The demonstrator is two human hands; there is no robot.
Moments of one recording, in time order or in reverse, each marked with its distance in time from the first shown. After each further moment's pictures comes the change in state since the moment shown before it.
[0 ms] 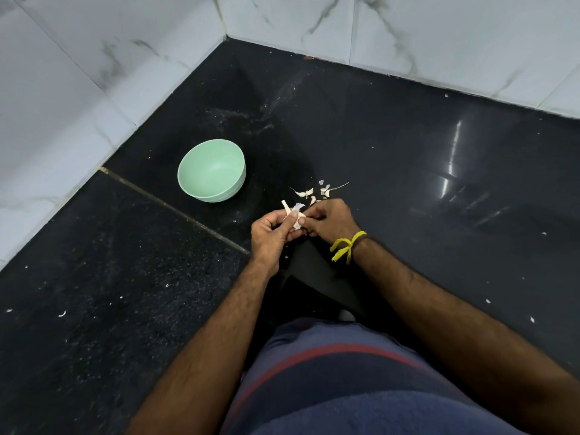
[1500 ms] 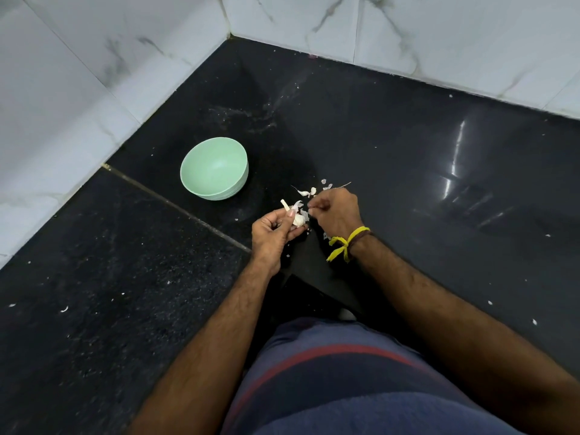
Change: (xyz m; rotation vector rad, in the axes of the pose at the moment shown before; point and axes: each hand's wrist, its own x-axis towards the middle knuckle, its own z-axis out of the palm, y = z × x) left_hand 0.000 -0.002 -0.001 -0.054 0.051 -0.041; right_hand 0.004 -0.014 -0.007 -0.330 0.192 -0.081
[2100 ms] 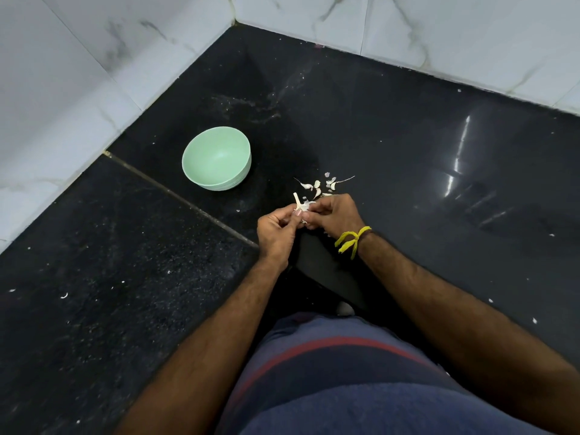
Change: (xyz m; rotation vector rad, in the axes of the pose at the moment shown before) left_hand 0.000 -0.020 0.002 0.206 0.090 0.146; right_hand -0.011 0.015 0.013 0.490 -0.218 0.101
